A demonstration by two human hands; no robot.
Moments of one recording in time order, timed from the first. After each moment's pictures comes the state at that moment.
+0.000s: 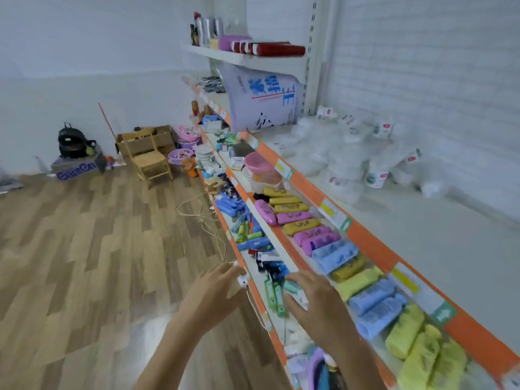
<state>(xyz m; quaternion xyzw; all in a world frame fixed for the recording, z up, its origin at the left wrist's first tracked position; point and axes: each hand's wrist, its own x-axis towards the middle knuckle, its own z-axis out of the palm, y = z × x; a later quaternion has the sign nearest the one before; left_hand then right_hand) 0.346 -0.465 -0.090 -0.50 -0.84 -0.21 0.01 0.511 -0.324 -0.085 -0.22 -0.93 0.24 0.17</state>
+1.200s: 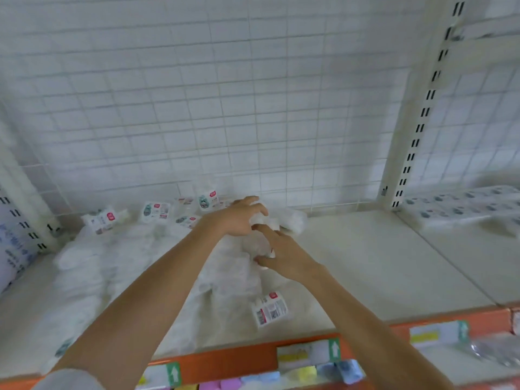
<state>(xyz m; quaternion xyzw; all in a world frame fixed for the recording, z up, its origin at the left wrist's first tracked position) 0.288 0.090 0.041 -0.93 -0.36 0.03 -0.11 0.399 -0.028 -0.015 -0.63 -0.69 0.22 0.28</state>
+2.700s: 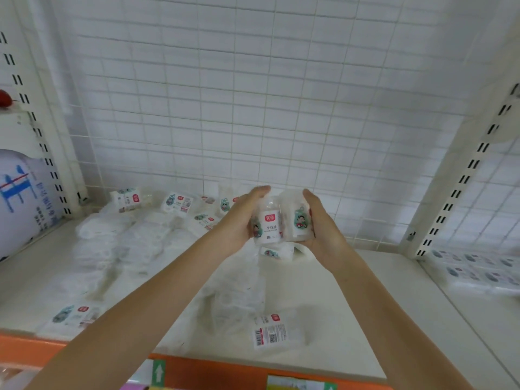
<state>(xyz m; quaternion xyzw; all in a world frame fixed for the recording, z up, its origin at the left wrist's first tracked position) 0.270 0.033 0.073 -0.50 -0.33 -0.42 -0.68 0.415 -0.014 0.067 -0.49 -0.43 0.52 0.55</state>
